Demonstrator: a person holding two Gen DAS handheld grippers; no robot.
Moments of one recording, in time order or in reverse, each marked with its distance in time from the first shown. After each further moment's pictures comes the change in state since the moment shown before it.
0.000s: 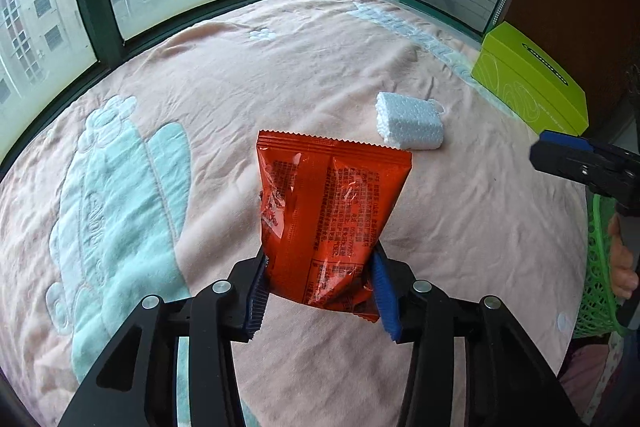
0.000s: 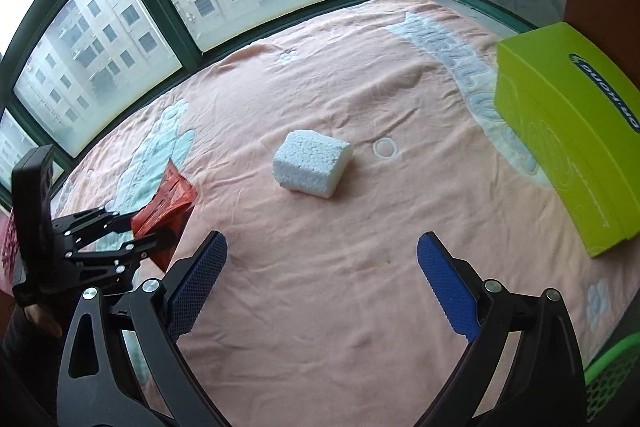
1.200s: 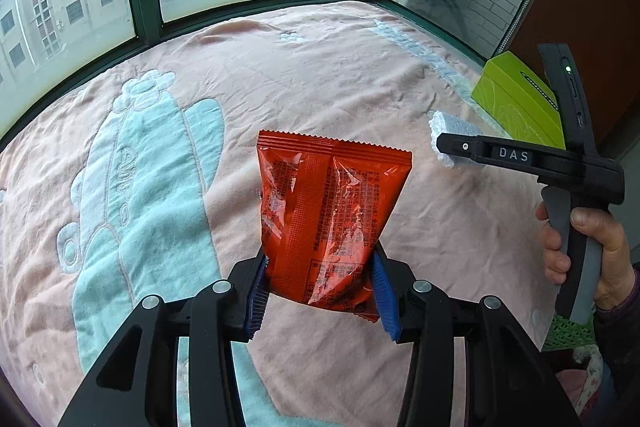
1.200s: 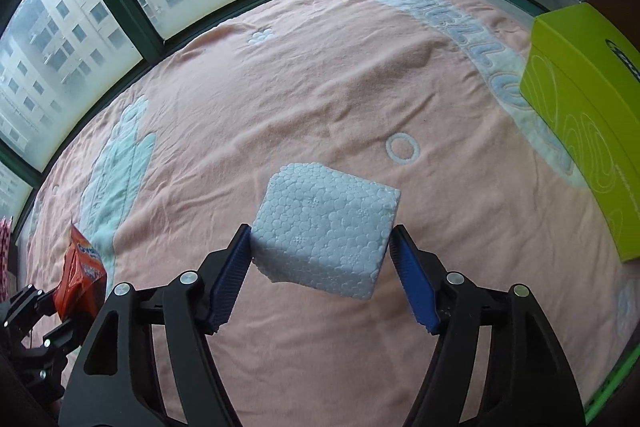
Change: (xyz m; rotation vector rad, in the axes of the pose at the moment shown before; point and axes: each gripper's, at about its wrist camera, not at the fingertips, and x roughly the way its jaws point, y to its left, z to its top) left arm -0.042 0.002 -0.031 -0.109 -0.041 -0.010; right arm 0.042 0.006 0.004 0.066 0.058 -0.079
